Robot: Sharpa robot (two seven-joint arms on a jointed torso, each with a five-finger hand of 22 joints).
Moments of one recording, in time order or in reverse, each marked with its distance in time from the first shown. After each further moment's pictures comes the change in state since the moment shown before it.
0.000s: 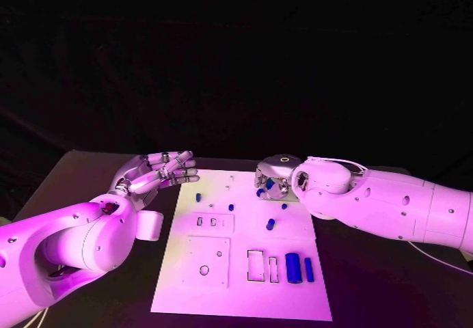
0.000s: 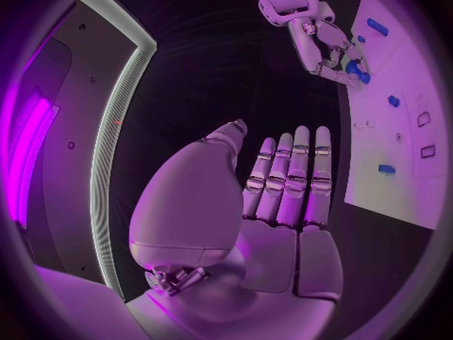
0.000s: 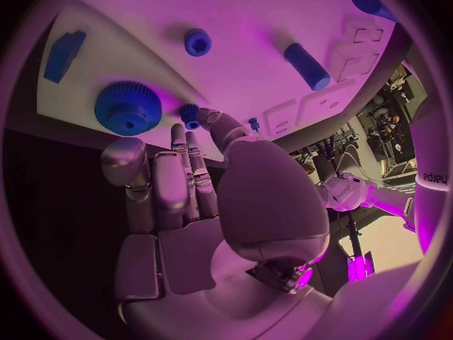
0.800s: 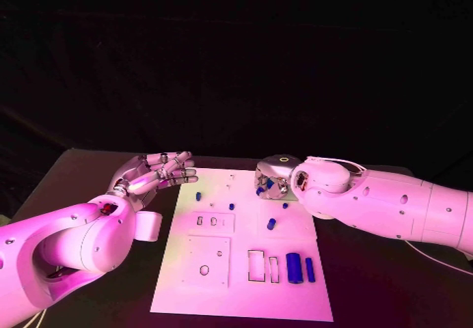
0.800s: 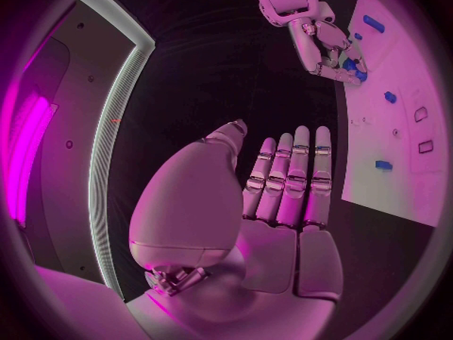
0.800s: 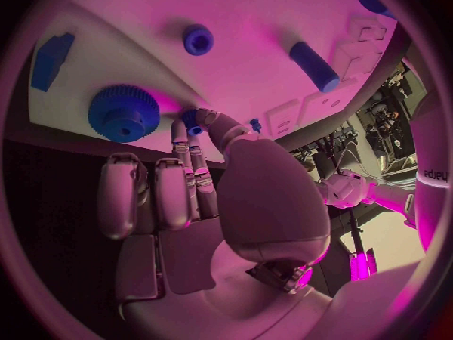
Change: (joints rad) left arm 0.000 -0.001 0.000 -0.001 0.000 0.001 -0.002; left_hand 0.000 0.000 0.000 0.000 0.000 0.000 0.000 -0.004 0.000 0.000 0.000 -0.004 -0.001 0.000 0.000 0.000 0.000 0.000 0.000 0.000 0.004 0.001; right arm -0.001 0.000 0.001 -0.007 0.021 -0.013 0.010; right_hand 0.035 0.034 0.103 0.008 -0.076 0.082 -0.015 0.029 0.023 0.091 -0.022 0.022 0.009 0.002 -0.009 0.121 0.122 -0.047 0.128 -0.017 0.206 0.289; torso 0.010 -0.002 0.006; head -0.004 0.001
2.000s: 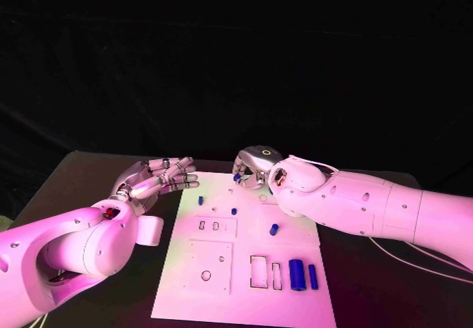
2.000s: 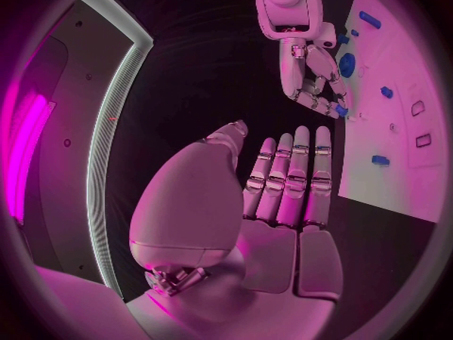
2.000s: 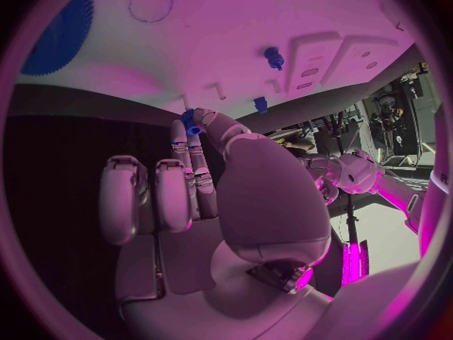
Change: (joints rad) left arm 0.001 0.012 0.000 -0.016 0.000 0.004 -0.010; left_hand 0.004 0.004 0.000 0.000 0.000 0.000 0.000 -0.003 0.000 0.000 0.000 -0.004 0.000 0.000 0.000 -0.004 0.000 0.000 0.000 0.000 0.004 0.001; right arm 0.002 0.174 0.009 -0.152 0.040 -0.228 0.004; right_hand 0.011 -0.008 0.040 0.000 -0.020 0.001 0.003 0.001 0.014 0.006 0.006 -0.022 0.003 0.000 -0.007 0.022 0.011 0.000 0.013 -0.002 0.034 0.049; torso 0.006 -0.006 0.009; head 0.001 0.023
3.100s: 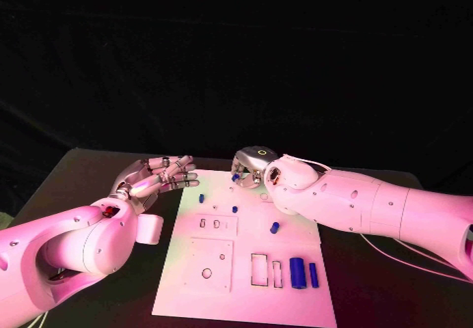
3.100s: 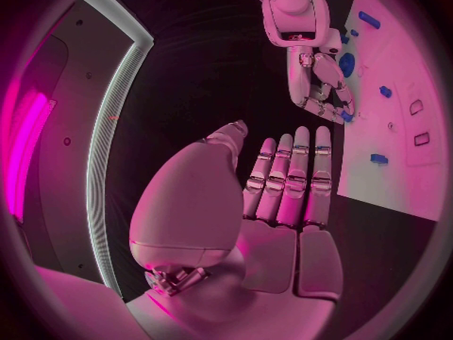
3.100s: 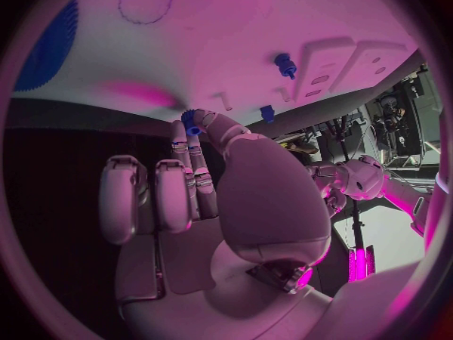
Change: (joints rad) left arm 0.000 0.003 0.000 -0.001 0.000 0.005 -0.003; left_hand 0.000 0.000 0.000 0.000 0.000 -0.004 0.004 -0.005 -0.001 -0.004 0.003 -0.006 0.000 -0.004 0.004 -0.005 0.000 0.000 0.000 0.000 0.000 0.001; right arm -0.011 0.048 -0.001 -0.074 0.004 0.031 -0.003; right_hand -0.008 -0.010 0.004 0.005 -0.011 -0.009 0.005 -0.013 0.026 -0.004 -0.002 -0.010 -0.001 0.000 0.000 0.004 -0.001 0.000 -0.004 0.004 0.000 0.000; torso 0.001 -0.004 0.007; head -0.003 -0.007
